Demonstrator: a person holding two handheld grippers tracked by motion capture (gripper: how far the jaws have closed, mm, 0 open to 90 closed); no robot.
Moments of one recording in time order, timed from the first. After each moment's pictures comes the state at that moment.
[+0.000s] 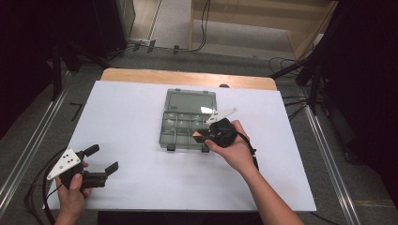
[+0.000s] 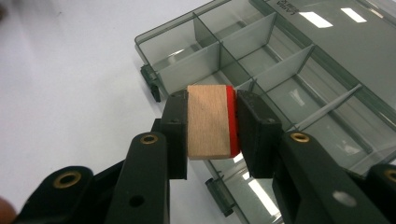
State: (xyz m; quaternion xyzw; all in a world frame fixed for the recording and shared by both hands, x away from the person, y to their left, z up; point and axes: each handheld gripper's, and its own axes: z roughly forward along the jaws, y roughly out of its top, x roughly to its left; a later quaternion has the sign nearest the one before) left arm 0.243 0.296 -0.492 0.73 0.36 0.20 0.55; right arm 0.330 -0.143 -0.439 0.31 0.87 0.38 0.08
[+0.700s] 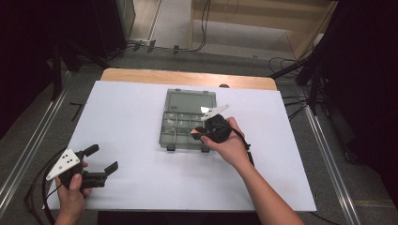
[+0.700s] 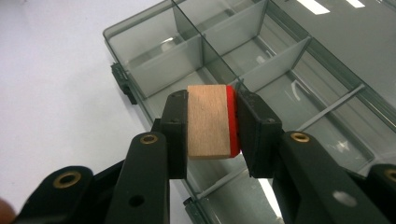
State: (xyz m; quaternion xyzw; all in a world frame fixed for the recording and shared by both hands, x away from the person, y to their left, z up) left arm 0.243 0.297 -0.492 0.72 0.36 0.20 0.55; right arm 0.351 -0.132 -0.453 0.33 0.87 0.35 0.07
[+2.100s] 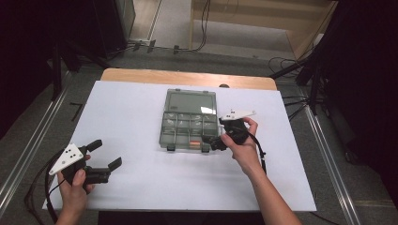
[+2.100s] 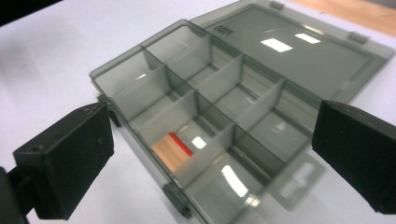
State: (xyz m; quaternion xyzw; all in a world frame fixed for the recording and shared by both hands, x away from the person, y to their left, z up) left arm 0.251 0.282 -0.472 0.72 0.36 0.19 0.56; right arm 0.326 -0.178 -0.448 0.39 0.80 0.44 0.13
